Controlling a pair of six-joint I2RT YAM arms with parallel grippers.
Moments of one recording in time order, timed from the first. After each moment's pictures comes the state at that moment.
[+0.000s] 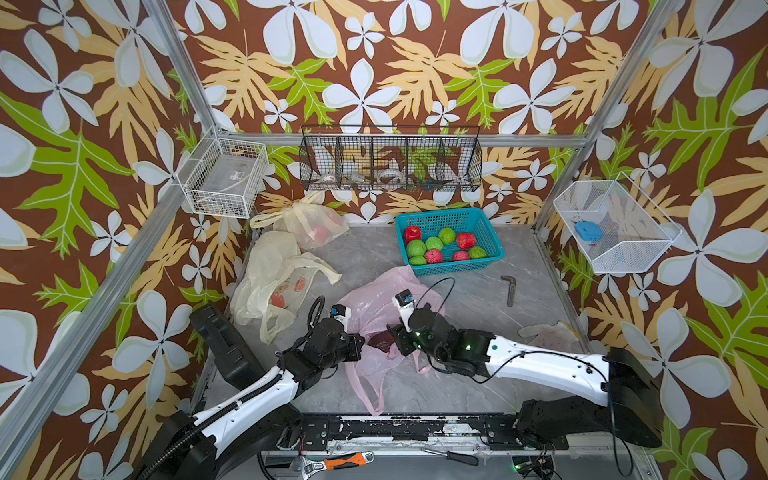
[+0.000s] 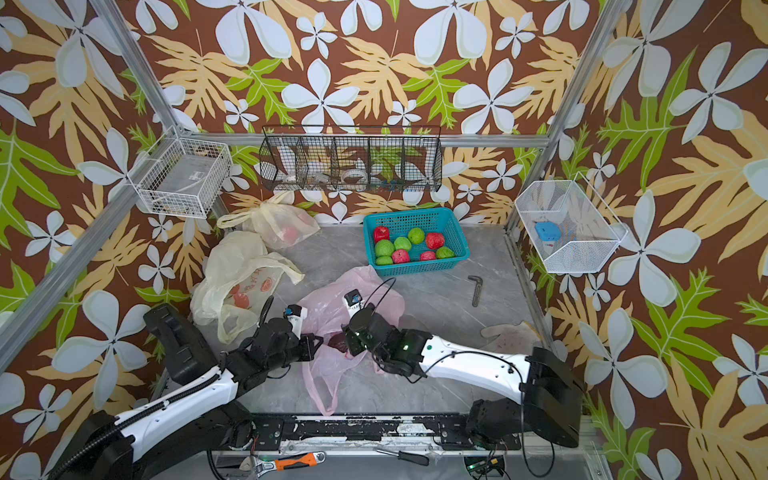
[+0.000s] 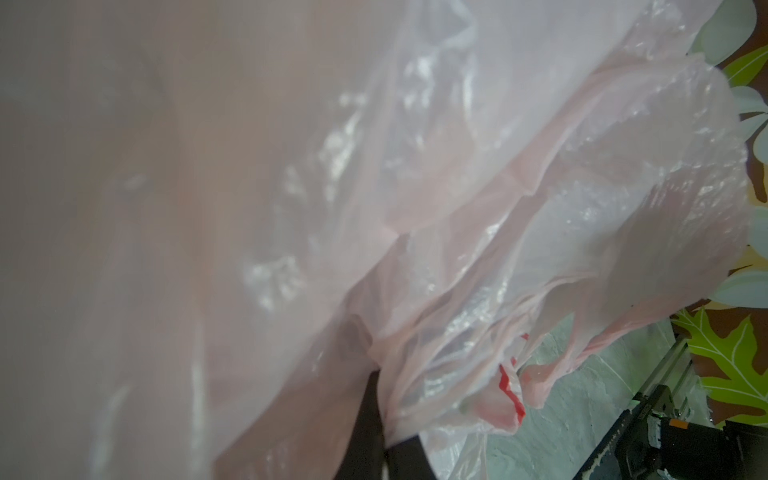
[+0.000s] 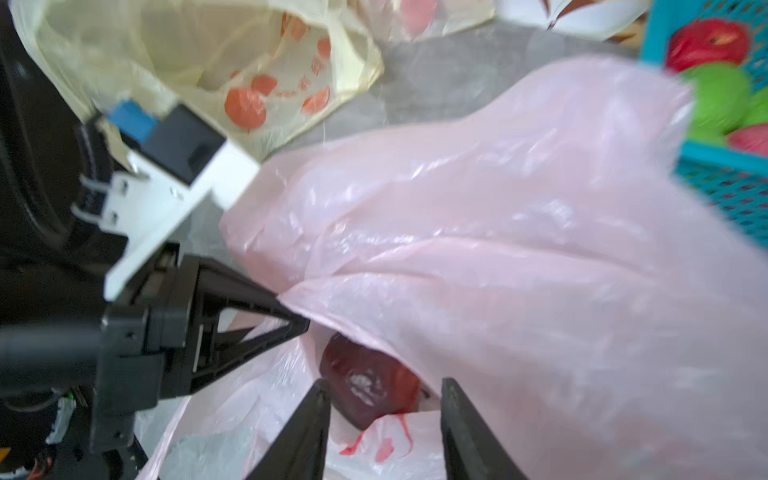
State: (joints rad) left arm -0.60 0.95 0.34 -0.08 0.11 -0.69; right arm 1.10 1.43 0.90 -0.15 0.28 0.41
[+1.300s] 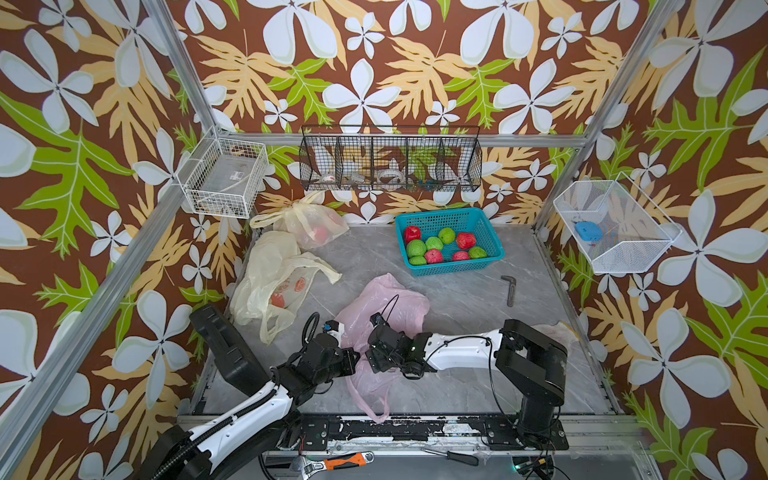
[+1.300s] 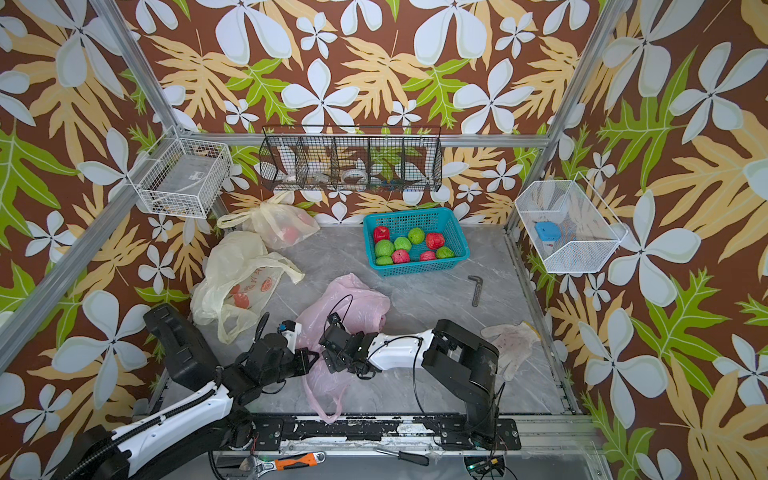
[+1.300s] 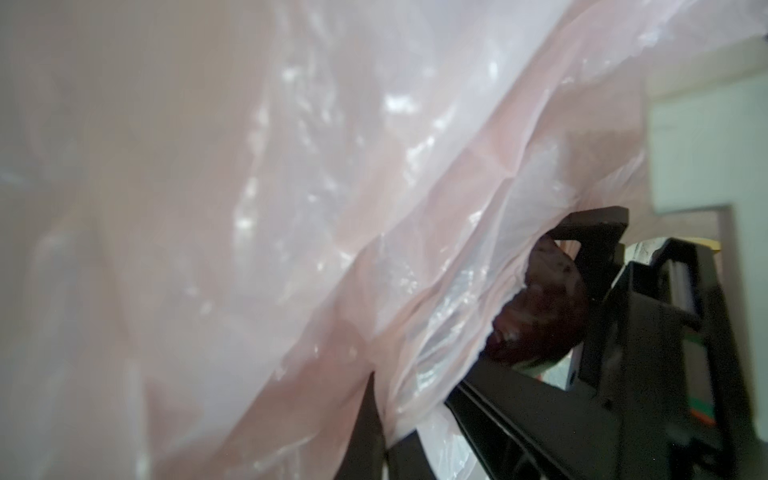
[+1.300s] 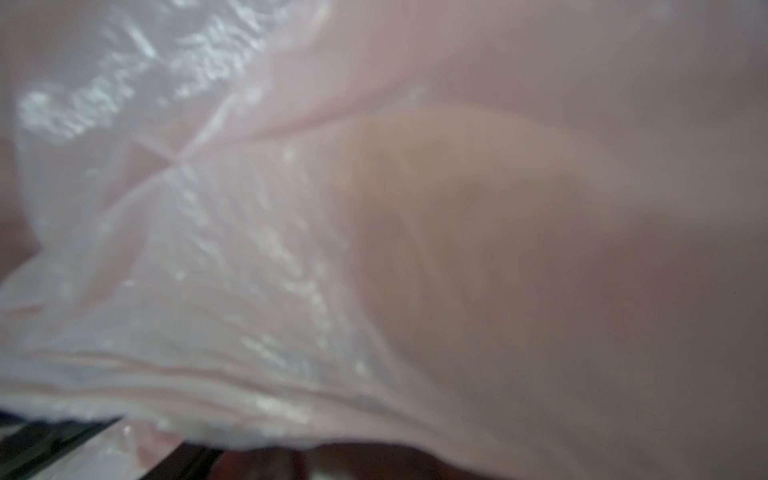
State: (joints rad) left arm -0.60 0.85 0.18 -0.05 0.15 -0.80; right arm 1.12 1.86 1.04 -0.19 0.22 0.52
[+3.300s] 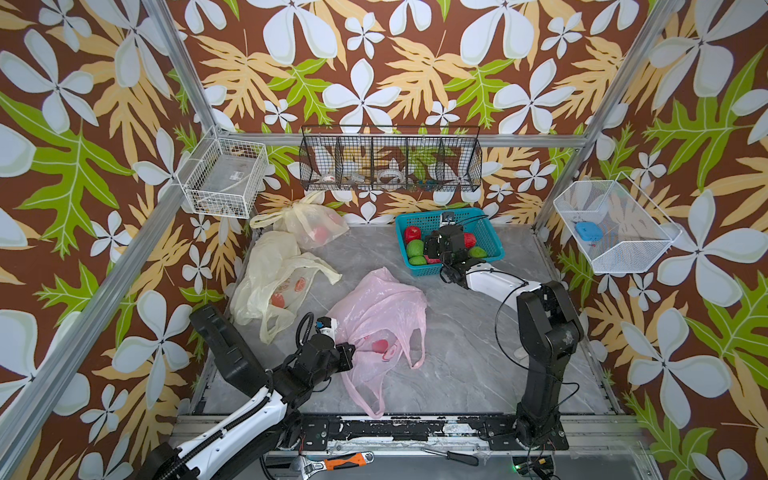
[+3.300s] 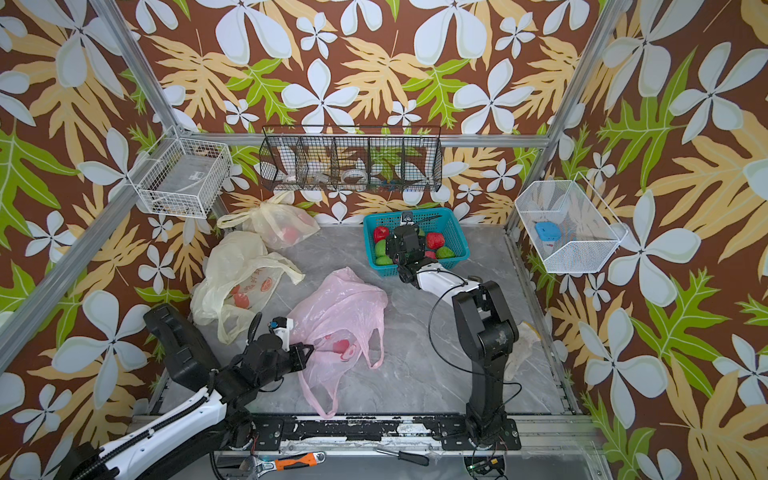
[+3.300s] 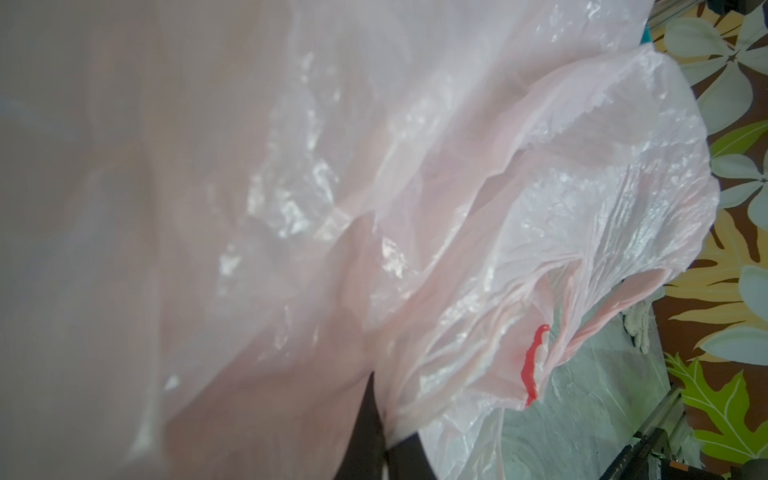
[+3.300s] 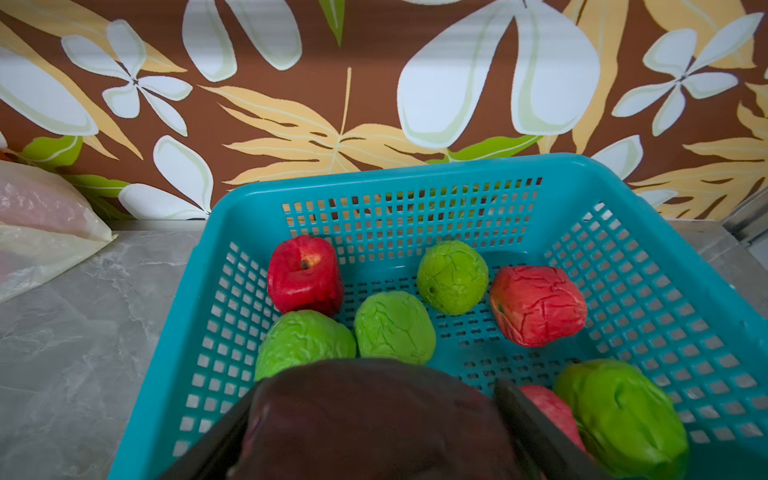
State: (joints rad) left arm -0.60 0.71 0.17 -0.10 0.03 -0.82; right arm 0.41 1.96 1.39 0.13 0.37 0.19
